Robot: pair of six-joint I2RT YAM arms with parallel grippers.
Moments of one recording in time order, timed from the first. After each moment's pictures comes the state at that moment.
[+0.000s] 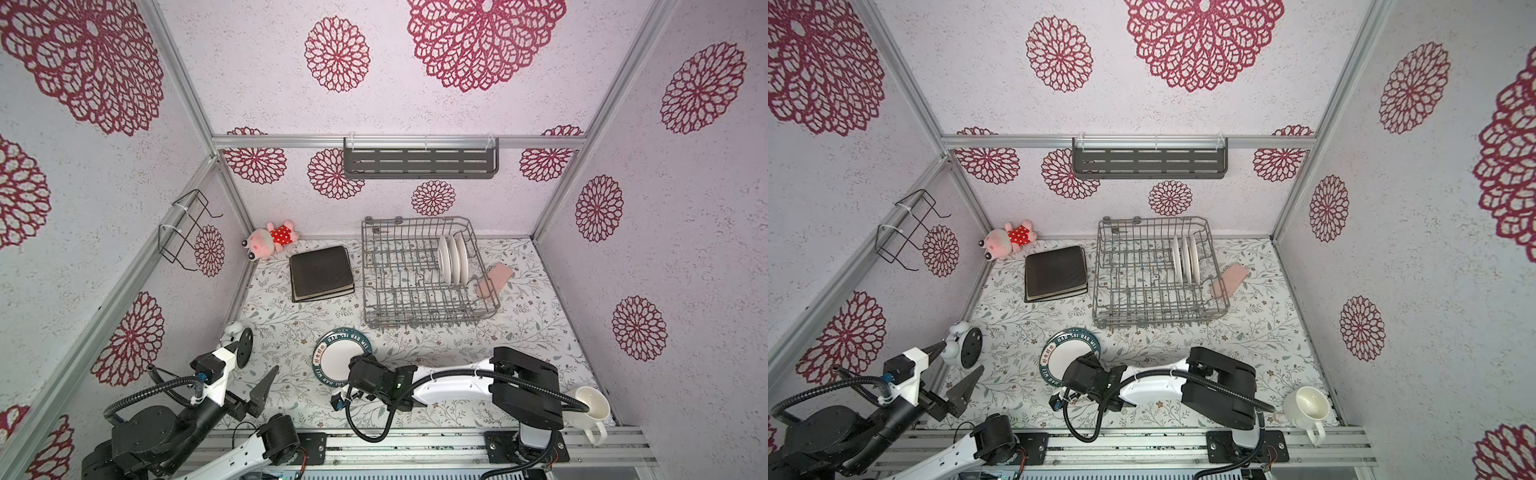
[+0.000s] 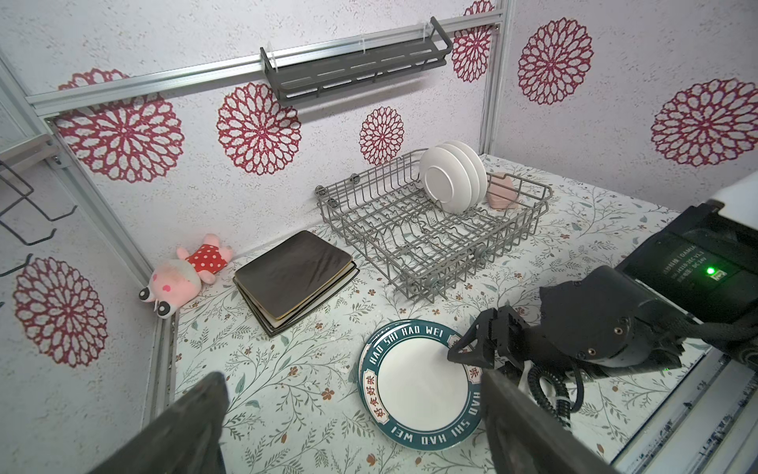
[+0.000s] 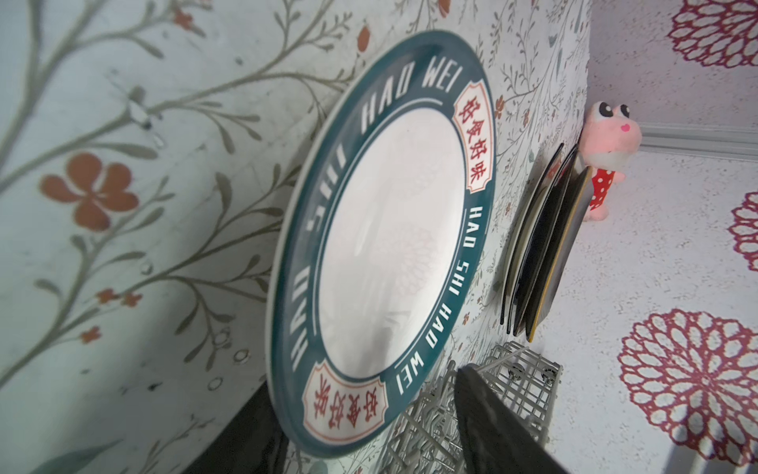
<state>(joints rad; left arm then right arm) -1.06 0.10 1.08 -1.19 -0.59 0.02 1.36 1.86 1.11 -0.10 0.44 -1.05</state>
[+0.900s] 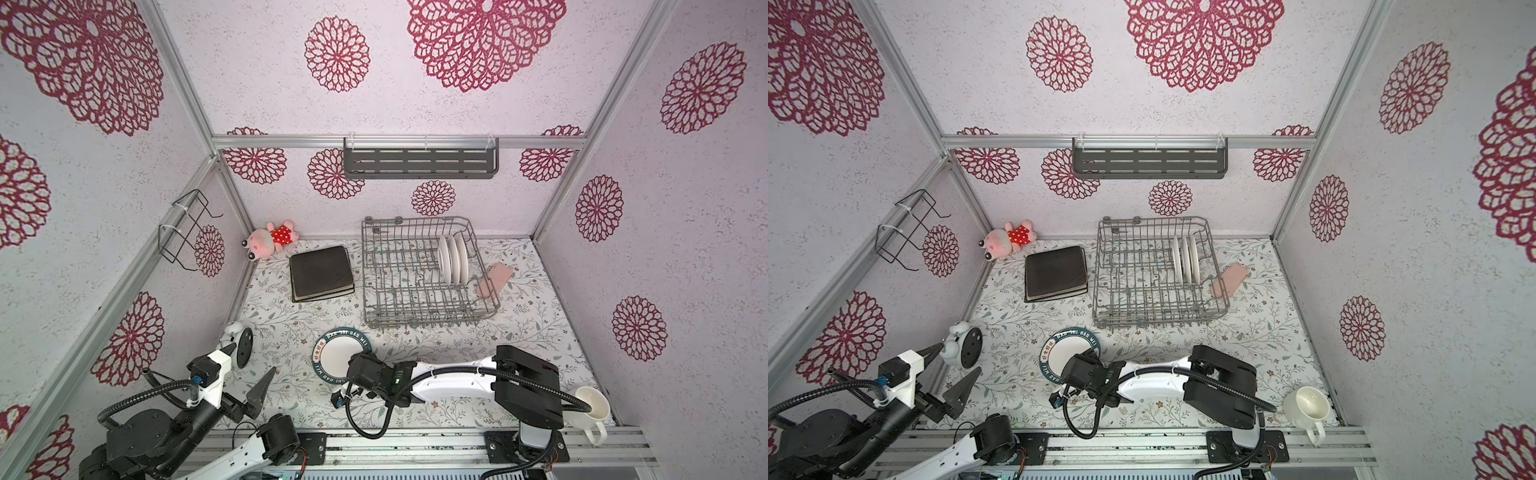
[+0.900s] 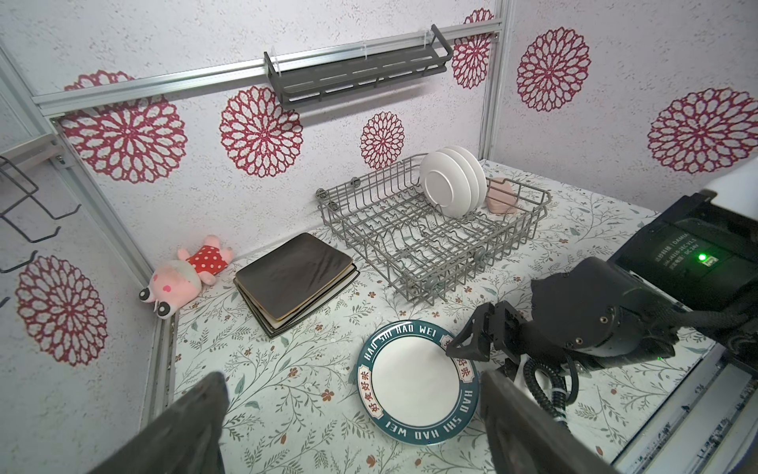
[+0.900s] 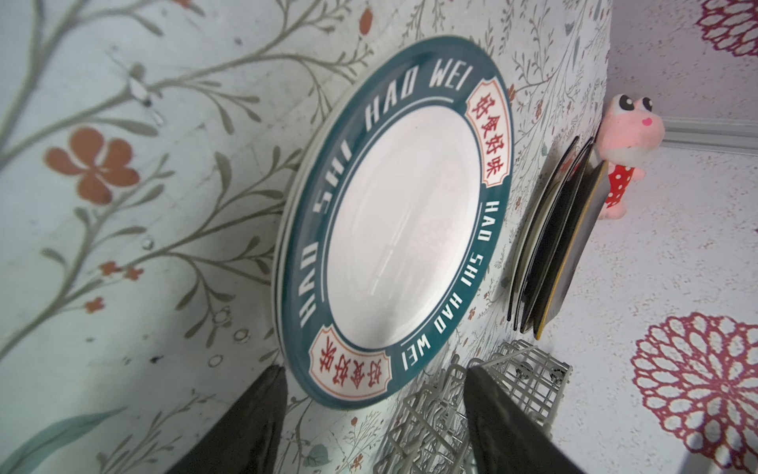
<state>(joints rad) -1.06 0.08 1.08 -1.19 -0.59 0.02 1.34 1.86 1.15 -0.18 0.43 -1.04</state>
